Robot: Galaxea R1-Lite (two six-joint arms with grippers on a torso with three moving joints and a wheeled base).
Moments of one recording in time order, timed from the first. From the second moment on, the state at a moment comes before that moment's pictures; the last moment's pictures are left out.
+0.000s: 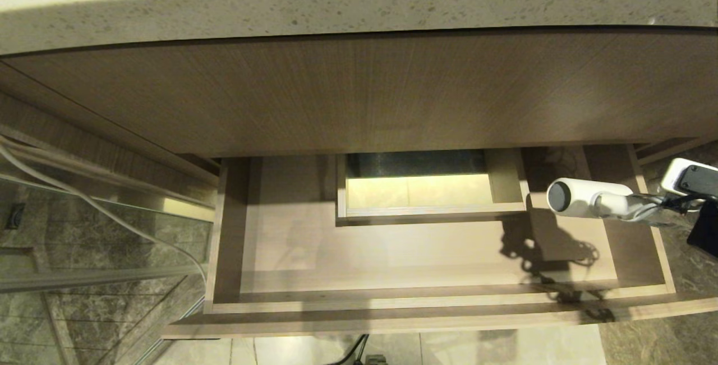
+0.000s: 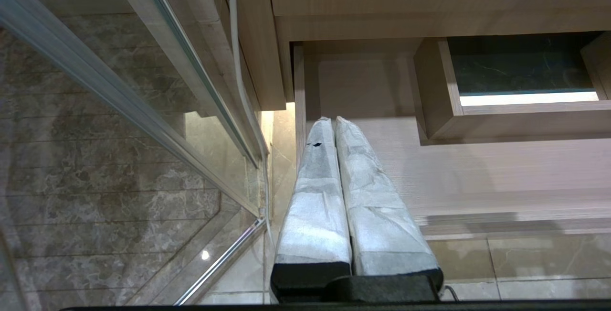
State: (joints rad) left arm 0.00 0.00 0.00 -0.23 0.00 0.00; right arm -0.29 1.34 -0.76 -0.12 0.13 -1.20
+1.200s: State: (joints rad) left arm 0.00 0.00 0.00 -0.23 0.00 -0.01; right arm -0.25 0.87 -0.68 -0.17 0.13 -1.20
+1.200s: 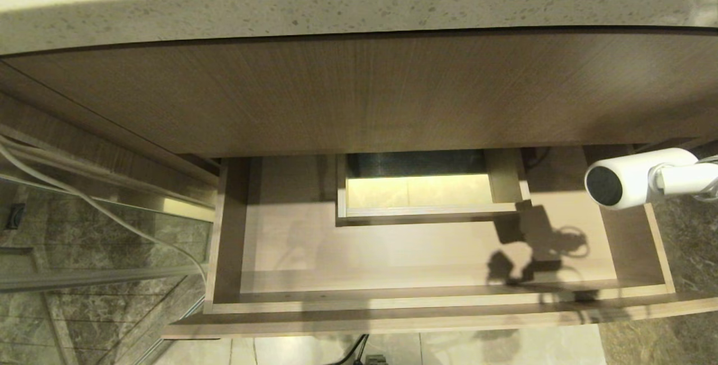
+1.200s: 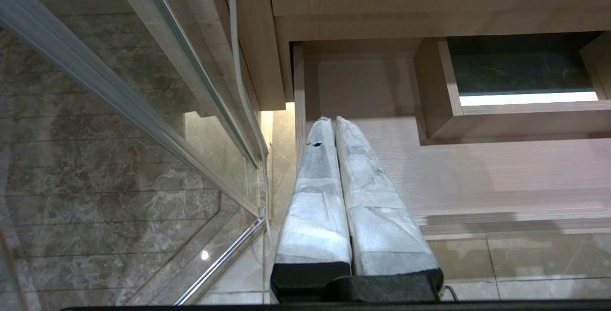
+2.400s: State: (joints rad) left arm 0.00 0.00 0.00 -0.23 0.00 -0.01; right arm -0.25 0.67 -0.79 -0.15 0.12 -1.20
